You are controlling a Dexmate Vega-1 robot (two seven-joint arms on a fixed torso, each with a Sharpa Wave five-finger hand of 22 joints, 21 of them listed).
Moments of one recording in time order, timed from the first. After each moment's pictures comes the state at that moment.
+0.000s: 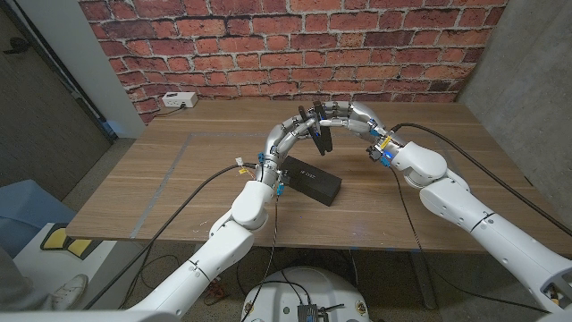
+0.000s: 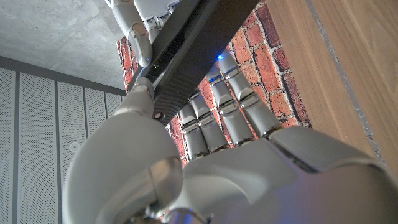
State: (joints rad) left arm 1.05 0.38 0.54 -1.76 -0.25 -0.33 0.31; left_hand 0.74 0.08 0.46 -0.16 0.18 0.76 -0.11 0.29 0.22 0.82 -0.20 0.33 0.31 0.86 -0.11 0.27 0.20 0.76 -0.08 0.55 0.27; right arm -0.88 -0.69 -0.44 -1.69 0.55 0.38 0.29; right_hand 1.12 0.12 0.38 -0.17 0.17 0.86 -0.11 0.21 0.23 0.95 -0.12 0.24 0.25 0.92 -0.03 0.29 0.62 0.75 -0.08 0.74 0.19
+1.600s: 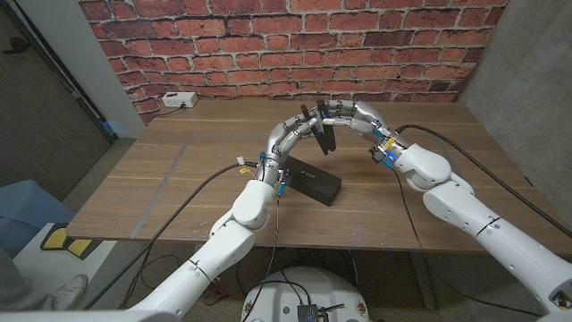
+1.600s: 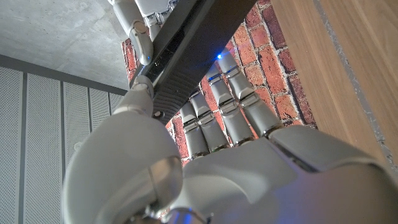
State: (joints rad) left arm 1.05 0.38 0.54 -1.77 -0.25 -0.34 0.31; left_hand 0.74 0.08 0.46 -0.16 0.18 0.78 -0.10 0.27 0.21 0.84 -0.20 0.31 0.29 0.87 -0.11 0.25 0.20 0.75 -0.08 0.57 0.28; right arm -0.93 -0.70 -0.40 -1.73 0.55 0.38 0.22; right_hand 1.12 0.12 0.38 -0.18 0.17 0.86 -0.11 0.21 0.23 0.95 -0.12 0.24 0.25 0.94 -0.03 0.29 0.61 0.75 -0.07 0.78 0.19
